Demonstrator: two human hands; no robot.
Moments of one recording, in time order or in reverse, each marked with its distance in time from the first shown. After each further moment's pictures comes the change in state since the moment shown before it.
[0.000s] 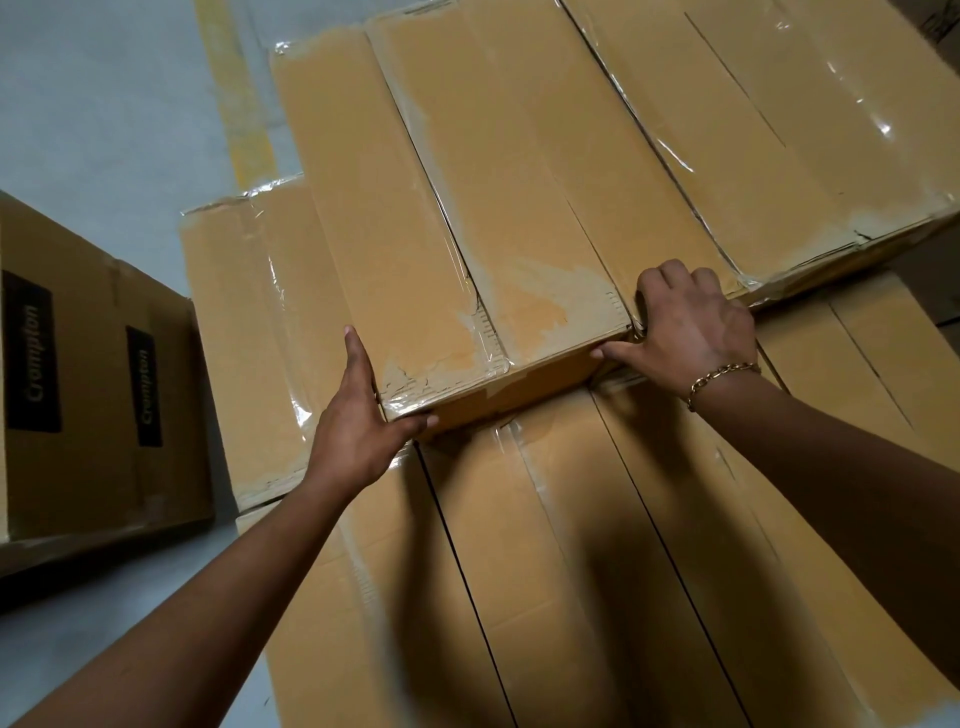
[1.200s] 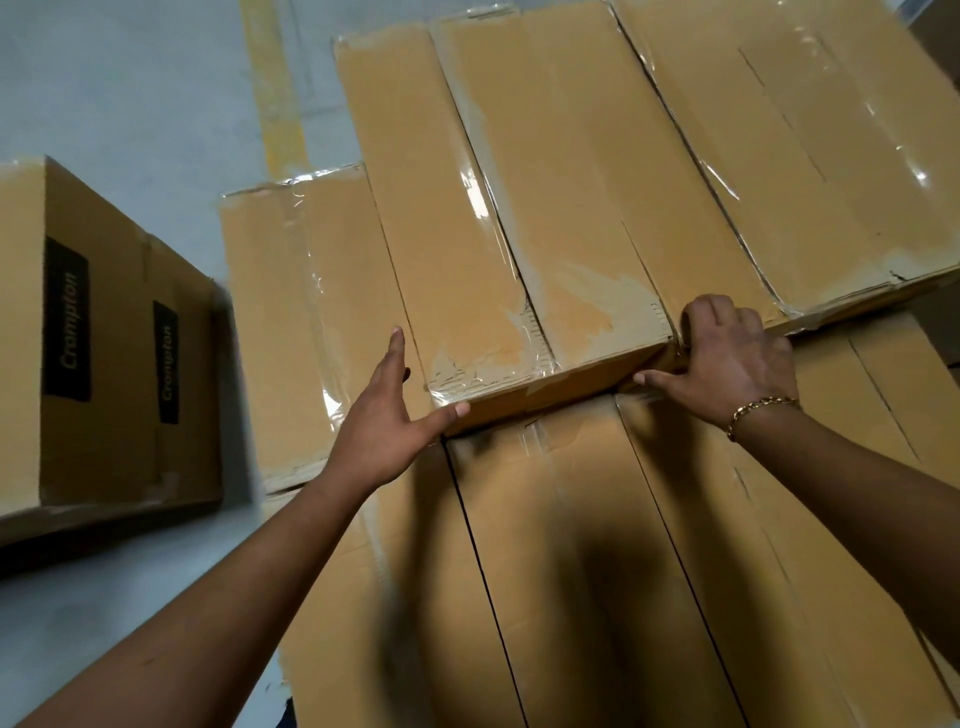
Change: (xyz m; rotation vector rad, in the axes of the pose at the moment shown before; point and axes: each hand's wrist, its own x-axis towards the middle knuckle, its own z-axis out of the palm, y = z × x) left_hand -0.006 -0.015 -0.022 -0.112 -0.070 0.101; right_hand -0.010 -0.008 0.005 -0.084 -0.084 0.052
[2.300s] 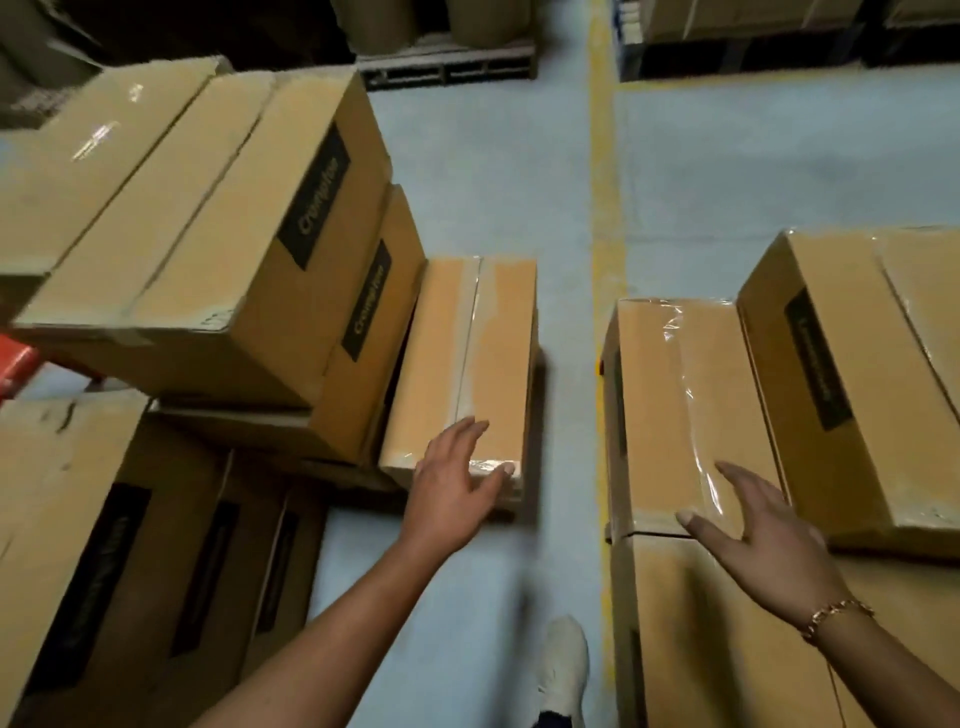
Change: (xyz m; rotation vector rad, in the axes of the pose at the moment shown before) left_hand -0.234 -0.218 -0.379 0.061 0.419 -0.074; right_hand -0.213 -0.430 -0.148 0.524 -0.285 -0.250
